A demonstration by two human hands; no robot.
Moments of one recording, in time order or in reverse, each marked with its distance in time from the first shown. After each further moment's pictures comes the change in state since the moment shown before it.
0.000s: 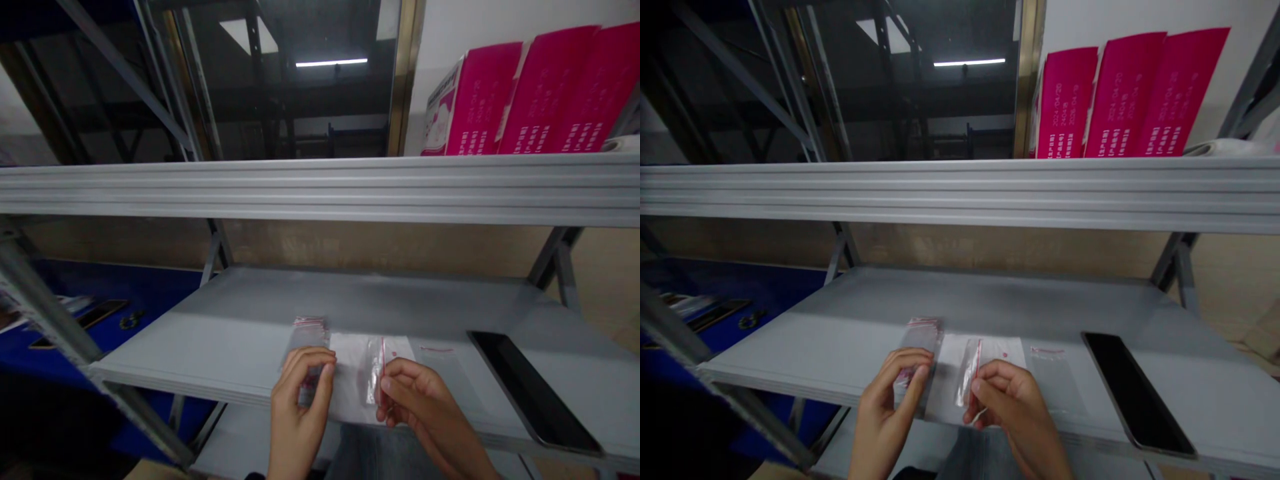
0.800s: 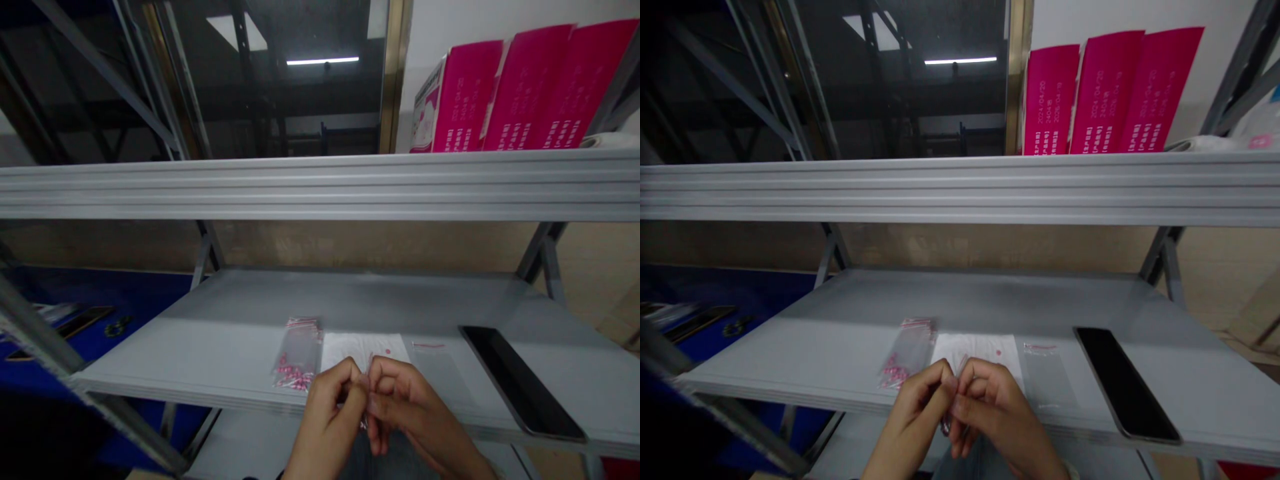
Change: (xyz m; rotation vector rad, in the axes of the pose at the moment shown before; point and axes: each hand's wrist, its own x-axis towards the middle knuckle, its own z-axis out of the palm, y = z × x) left_hand 0.005 0.033 0.030 -0.396 -0.486 -0.390; right_hand 0.005 0.008 -0.001 -0.030 -0.329 -0.066
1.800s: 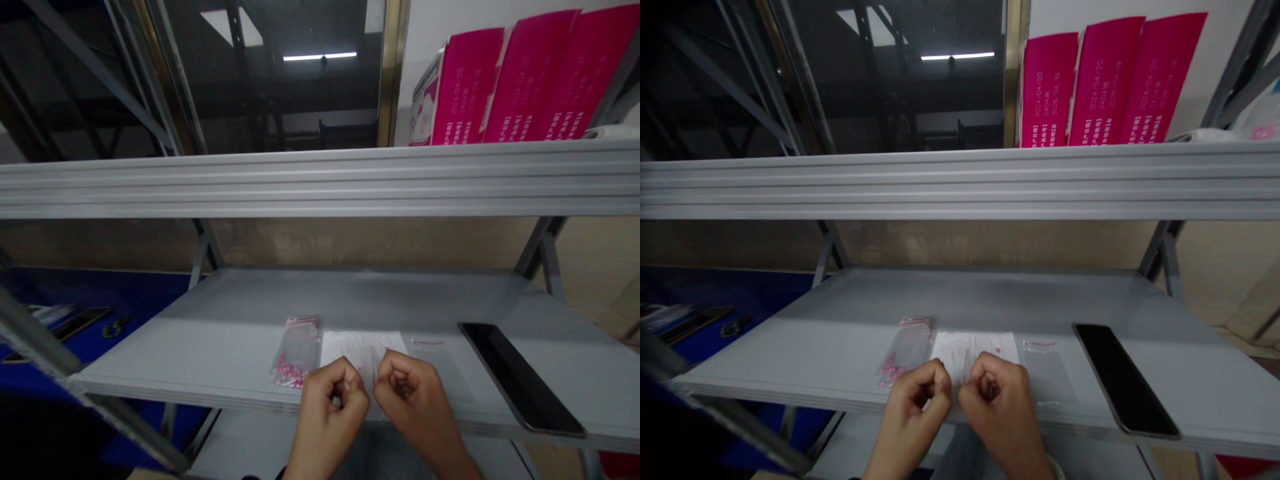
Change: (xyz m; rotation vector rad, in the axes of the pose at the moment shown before) left_hand 0.004 0.001 0.000 0.181 0.172 0.062; right_hand 0.000 -0.010 0.012 -0.587 0.467 -0.184
